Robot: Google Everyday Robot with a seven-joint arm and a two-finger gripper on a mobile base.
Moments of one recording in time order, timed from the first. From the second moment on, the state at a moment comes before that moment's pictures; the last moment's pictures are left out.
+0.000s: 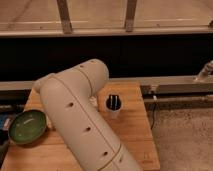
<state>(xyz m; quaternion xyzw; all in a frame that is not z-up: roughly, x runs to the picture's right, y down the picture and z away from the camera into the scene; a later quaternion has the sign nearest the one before) -0.291 0.189 0.869 -0.44 0.11 0.20 0.87</state>
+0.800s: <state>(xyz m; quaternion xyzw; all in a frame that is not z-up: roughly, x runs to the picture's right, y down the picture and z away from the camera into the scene) -0.289 0.184 0.866 -0.44 0.11 0.20 0.87</state>
